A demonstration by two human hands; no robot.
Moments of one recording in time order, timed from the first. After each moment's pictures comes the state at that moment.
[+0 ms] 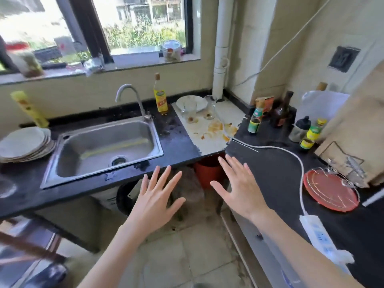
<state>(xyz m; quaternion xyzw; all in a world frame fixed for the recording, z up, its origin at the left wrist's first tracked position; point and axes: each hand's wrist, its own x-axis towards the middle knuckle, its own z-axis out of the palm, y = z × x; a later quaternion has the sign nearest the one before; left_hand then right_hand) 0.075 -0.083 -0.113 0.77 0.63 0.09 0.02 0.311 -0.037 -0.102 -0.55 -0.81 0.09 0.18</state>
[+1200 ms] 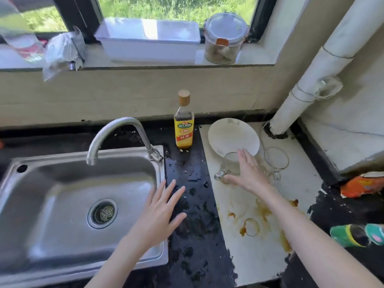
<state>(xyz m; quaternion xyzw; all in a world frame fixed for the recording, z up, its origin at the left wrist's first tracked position) -0.064 0.362 -0.194 0.70 0.68 0.02 0.19 0.155 0.529 -0.171 -0.59 -0.77 0.23 -0.03</state>
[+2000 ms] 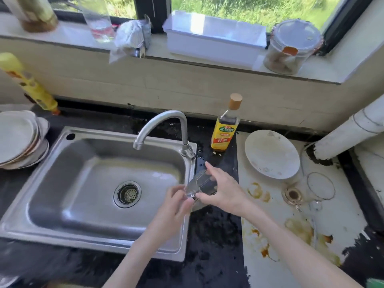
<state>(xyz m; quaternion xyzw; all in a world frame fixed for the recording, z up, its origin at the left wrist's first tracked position) -0.078 0.341 -0.193 0.45 0.72 0.37 0.39 0.042 0.473 -0.155 -0.36 -0.85 0.38 -0.01</state>
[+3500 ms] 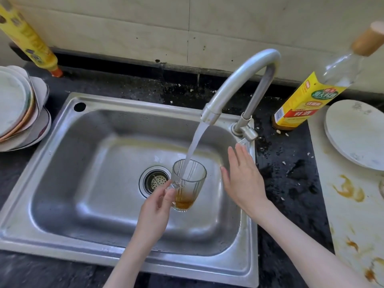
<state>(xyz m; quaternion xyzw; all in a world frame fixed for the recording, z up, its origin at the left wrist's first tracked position) -0.219 0.282 -0.311 0.19 0.75 0.50 0.40 -0.085 0.447 -0.326 -0.42 -0.90 0.03 0.05</state>
